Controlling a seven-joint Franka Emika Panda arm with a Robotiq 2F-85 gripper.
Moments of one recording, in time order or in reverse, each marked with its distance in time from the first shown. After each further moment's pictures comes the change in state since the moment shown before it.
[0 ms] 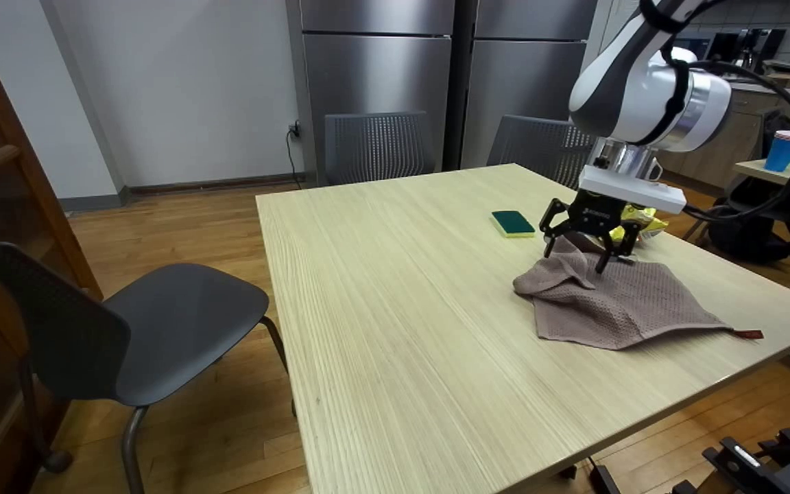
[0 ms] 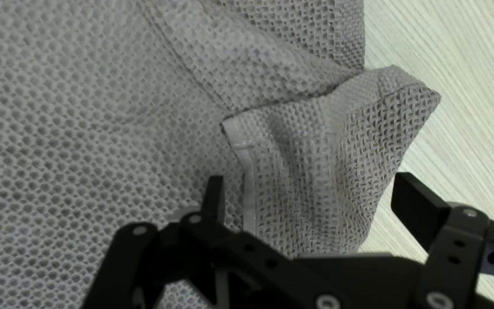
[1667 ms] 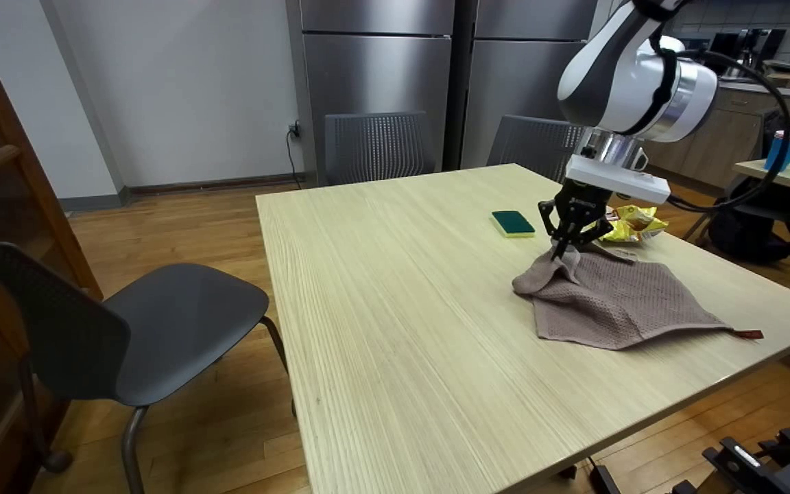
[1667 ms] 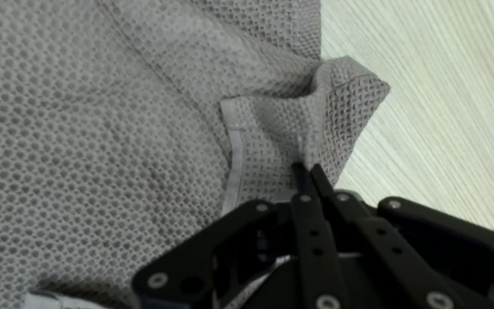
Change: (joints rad) arm 0.022 -0.007 0.011 0.031 0.003 0.000 0.000
